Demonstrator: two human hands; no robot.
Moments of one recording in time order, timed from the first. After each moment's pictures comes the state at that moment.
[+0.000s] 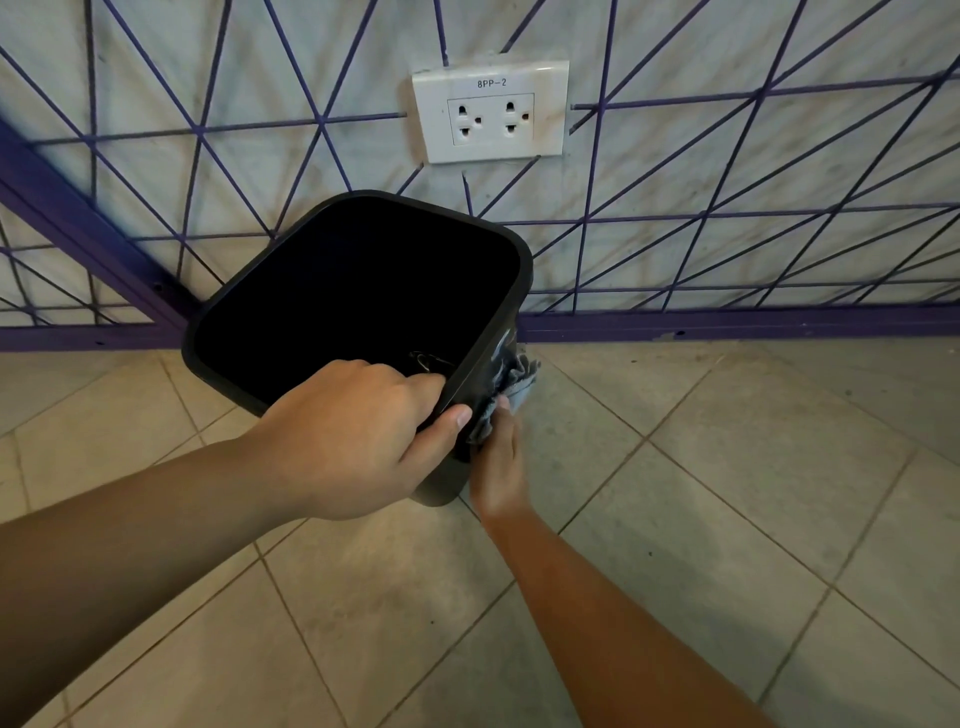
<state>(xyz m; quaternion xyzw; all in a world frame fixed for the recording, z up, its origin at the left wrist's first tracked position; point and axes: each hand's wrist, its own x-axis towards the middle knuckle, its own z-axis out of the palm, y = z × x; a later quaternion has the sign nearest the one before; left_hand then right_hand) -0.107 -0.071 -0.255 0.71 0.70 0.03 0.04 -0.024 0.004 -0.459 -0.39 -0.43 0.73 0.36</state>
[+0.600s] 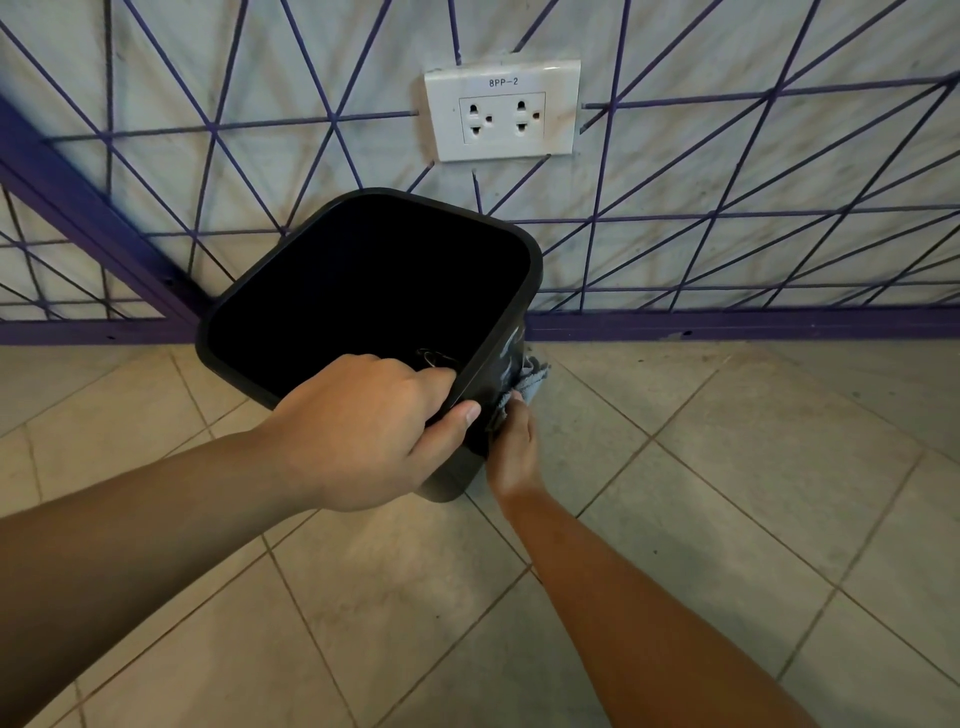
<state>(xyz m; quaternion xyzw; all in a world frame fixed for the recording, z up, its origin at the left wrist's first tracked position) -0.103 -0.071 -0.249 0.70 0.71 0.02 0.06 -0.021 0.009 -0.445 -0.42 -0.43 0.72 0.33</state>
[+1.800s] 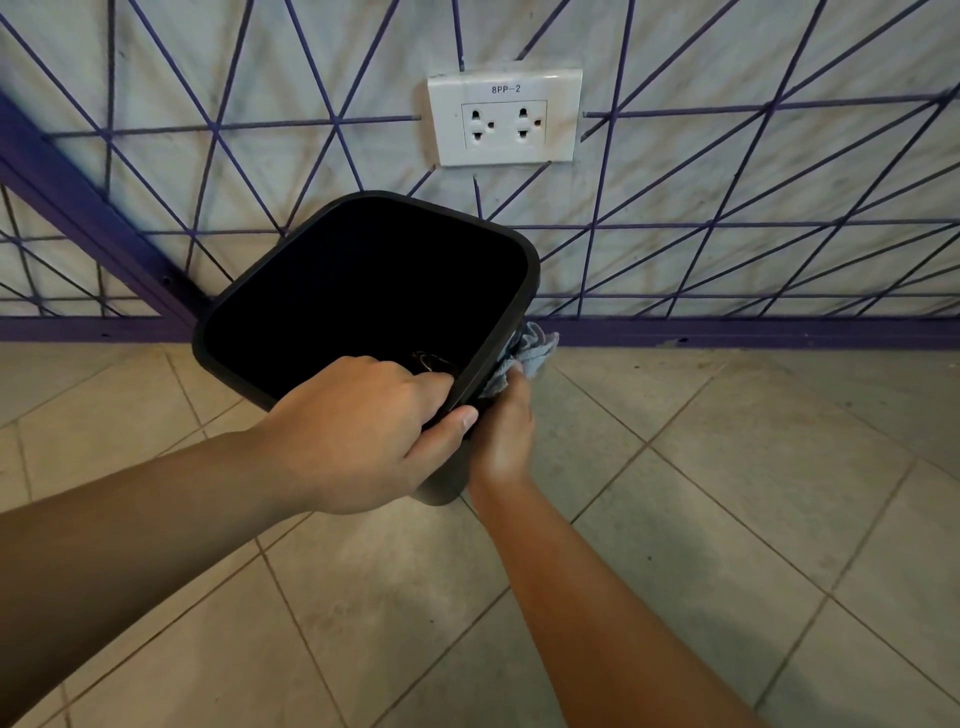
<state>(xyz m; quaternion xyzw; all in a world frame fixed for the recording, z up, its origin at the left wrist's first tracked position) -0.106 -0.071 -0.252 0.70 0.71 0.02 0.05 -0.045 0.010 -0.407 -0.48 -0.29 0.75 0.35</state>
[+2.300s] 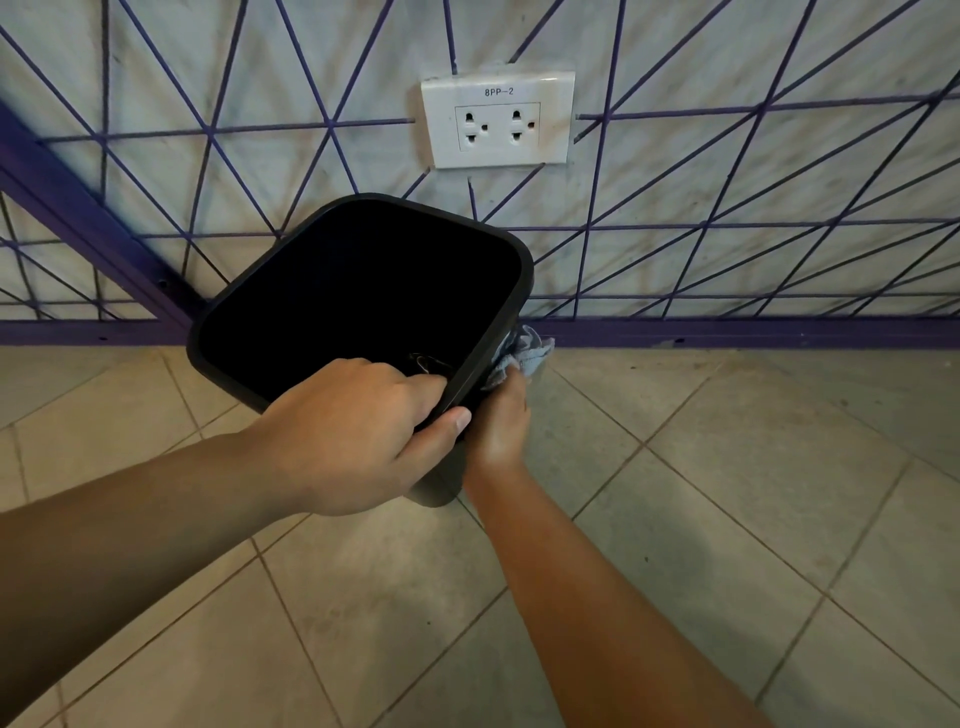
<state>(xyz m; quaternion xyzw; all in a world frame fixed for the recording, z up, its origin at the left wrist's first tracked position) -0.110 -0.071 -0.255 0.71 0.70 0.04 0.05 -0.047 0.011 -0.396 -0.49 -0.26 0.75 0.35</state>
